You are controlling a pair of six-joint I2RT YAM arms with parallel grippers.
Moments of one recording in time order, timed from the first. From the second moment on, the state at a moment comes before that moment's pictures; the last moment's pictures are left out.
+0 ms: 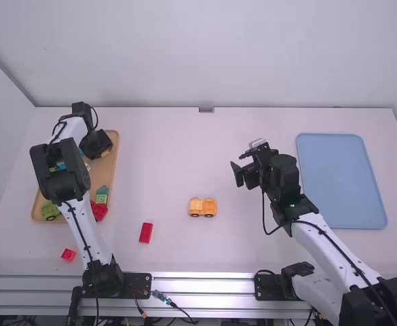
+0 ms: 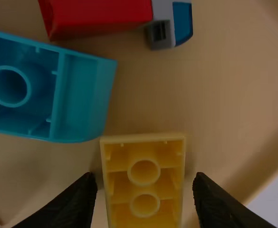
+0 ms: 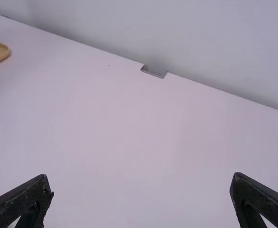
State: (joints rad) left arm 0.35 2.32 1.80 -0.83 0.03 -0.42; right arm 0.31 1.13 0.55 0.15 -0.16 -0.14
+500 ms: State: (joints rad) left arm 0.35 2.32 1.80 -0.84 0.02 -0.42; right arm 0.31 1.13 0.55 0.15 -0.16 -0.14
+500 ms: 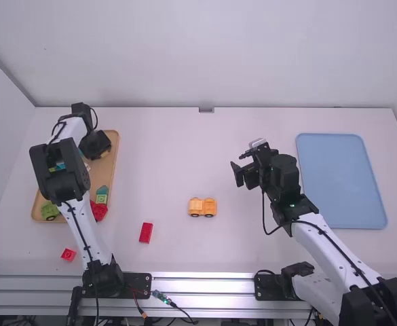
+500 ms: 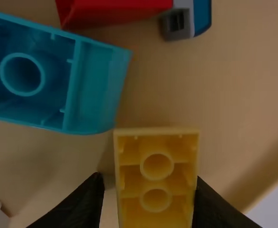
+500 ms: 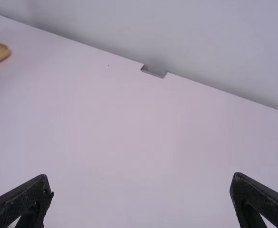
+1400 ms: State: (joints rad) left arm 0.35 2.20 1.75 -0.88 0.05 -0.40; right arm 0.31 1.13 0.55 0.15 -0.16 -0.13
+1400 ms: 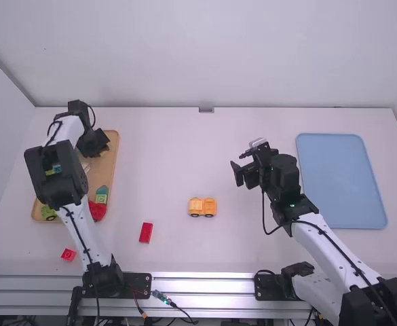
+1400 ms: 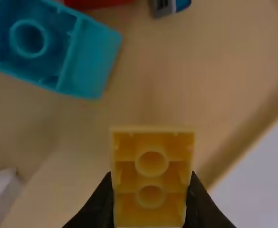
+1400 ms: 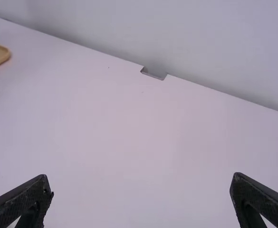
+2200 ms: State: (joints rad) left arm 0.01 1.08 0.66 -0.06 0.88 0.24; right arm 0.14 1.25 0.55 0.54 -0.90 0.05
